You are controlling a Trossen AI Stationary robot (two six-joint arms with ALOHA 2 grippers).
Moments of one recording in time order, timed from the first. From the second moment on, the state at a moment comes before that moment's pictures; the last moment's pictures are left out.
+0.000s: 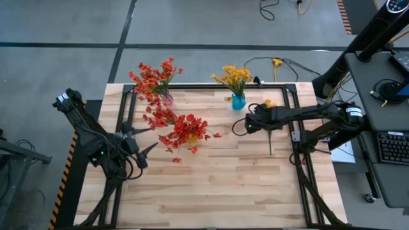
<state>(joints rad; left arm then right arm) -0.88 0.96 0.85 -1.04 -1.27 -0.71 -0.20 1.39 0.83 -0.95 0.47 1.05</state>
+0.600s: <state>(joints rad) -0.88 0.92 0.85 -1.06 -1.27 -0.71 -0.43 1.39 0.63 -0.74 0.43 0.97</state>
